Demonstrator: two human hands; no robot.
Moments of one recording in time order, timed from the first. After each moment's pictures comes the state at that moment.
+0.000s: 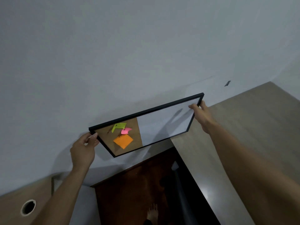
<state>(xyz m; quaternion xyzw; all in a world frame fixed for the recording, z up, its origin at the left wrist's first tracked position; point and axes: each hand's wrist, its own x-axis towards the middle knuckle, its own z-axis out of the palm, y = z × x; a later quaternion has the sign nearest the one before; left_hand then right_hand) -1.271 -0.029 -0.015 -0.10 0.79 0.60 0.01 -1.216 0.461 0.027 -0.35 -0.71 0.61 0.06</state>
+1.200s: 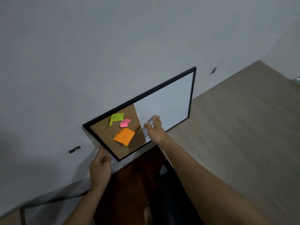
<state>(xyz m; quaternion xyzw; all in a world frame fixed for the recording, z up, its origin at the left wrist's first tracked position) -1.262 0.135 -0.085 -0.09 0.84 0.52 0.15 -1.265 0.398 -0.067 -0.30 -0.74 0.59 -0.11</state>
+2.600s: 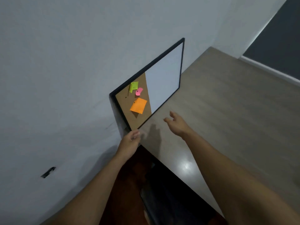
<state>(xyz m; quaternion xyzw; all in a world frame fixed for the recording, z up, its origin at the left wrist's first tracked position) -1.272 0.293 -0.074 0.15 0.78 0.43 0.43 -1.147 0.516 -0.057 -0.45 -0.72 0.52 0.00</state>
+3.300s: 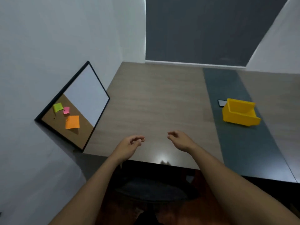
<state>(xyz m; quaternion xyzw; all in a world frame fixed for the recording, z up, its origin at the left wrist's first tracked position) -1.039 0.314 -0.011 0.52 0.64 0.31 0.47 -0.761 0.398 -0.003 -0.60 -0.65 0.45 0.09</state>
